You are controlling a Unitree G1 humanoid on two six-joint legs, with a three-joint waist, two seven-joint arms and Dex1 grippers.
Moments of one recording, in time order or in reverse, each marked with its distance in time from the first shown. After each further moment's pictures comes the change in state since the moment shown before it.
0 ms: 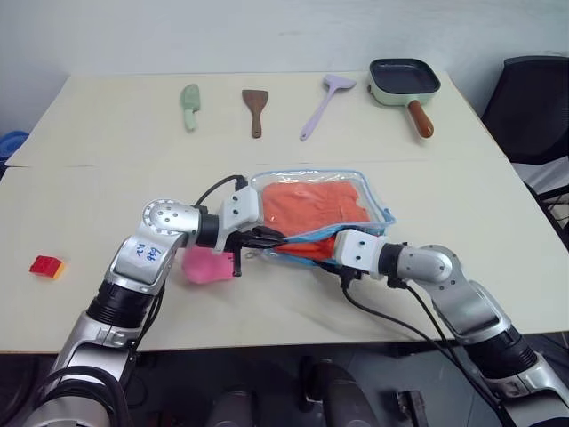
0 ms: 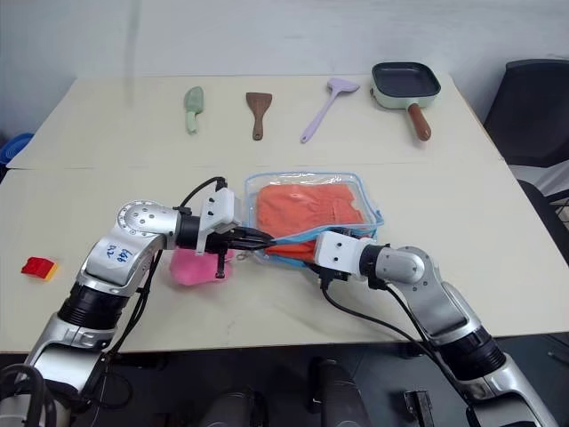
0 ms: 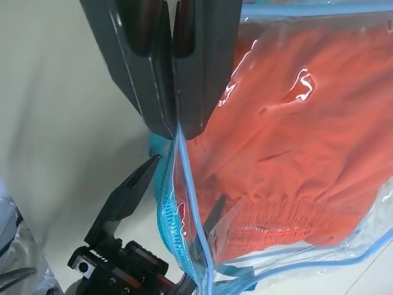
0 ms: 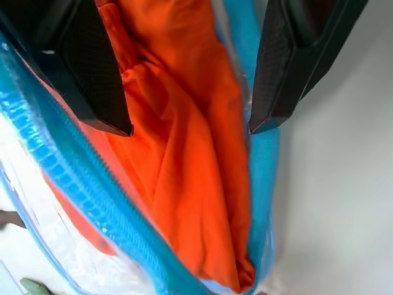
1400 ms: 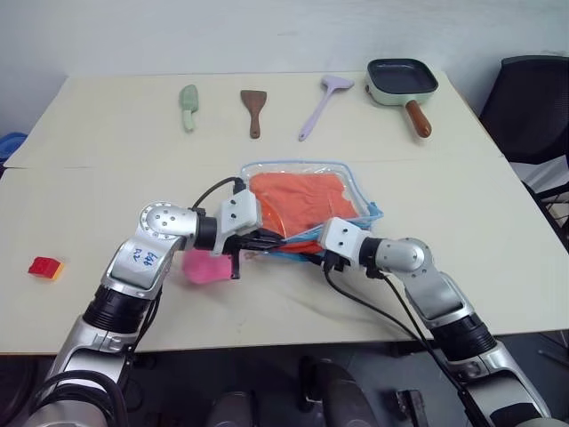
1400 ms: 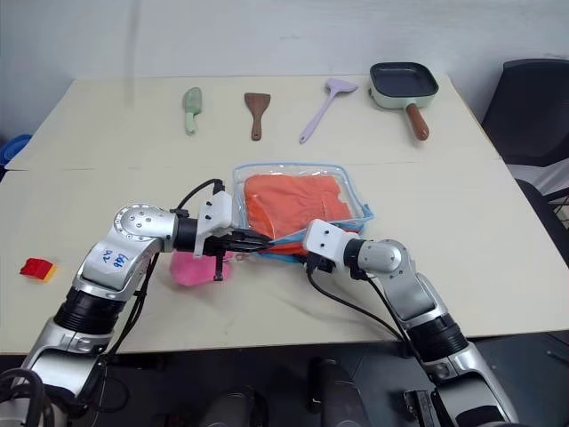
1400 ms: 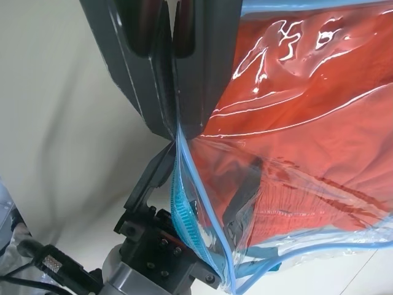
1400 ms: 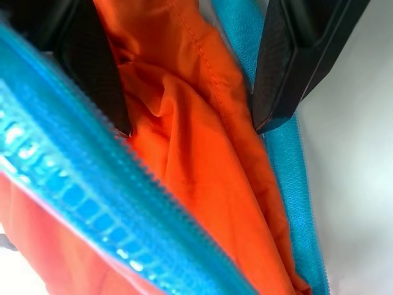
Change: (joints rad) left arm 0.028 0.014 0.006 -0.029 0.012 -0.027 0.005; right arm -0.080 0.165 -0.016 0.189 -0.024 0.012 0.008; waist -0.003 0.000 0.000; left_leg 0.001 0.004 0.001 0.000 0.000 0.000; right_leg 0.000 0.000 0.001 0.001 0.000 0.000
